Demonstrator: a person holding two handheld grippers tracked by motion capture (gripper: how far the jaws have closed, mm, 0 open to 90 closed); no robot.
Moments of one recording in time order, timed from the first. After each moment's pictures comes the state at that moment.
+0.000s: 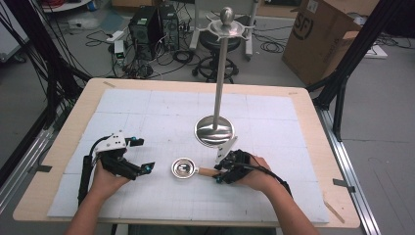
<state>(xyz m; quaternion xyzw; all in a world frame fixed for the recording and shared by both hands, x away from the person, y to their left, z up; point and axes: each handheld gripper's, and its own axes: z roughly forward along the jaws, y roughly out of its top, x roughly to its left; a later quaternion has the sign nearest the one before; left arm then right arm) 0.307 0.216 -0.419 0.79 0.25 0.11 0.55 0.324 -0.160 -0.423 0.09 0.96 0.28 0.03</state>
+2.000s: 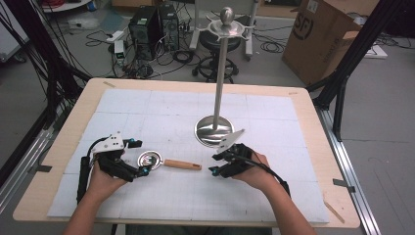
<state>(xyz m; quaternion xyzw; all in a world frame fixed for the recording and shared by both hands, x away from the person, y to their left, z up) 0.303 0.221 -0.418 0.79 0.25 0.10 0.54 0.322 -0.164 -0.399 0.14 0.93 0.34 0.05</state>
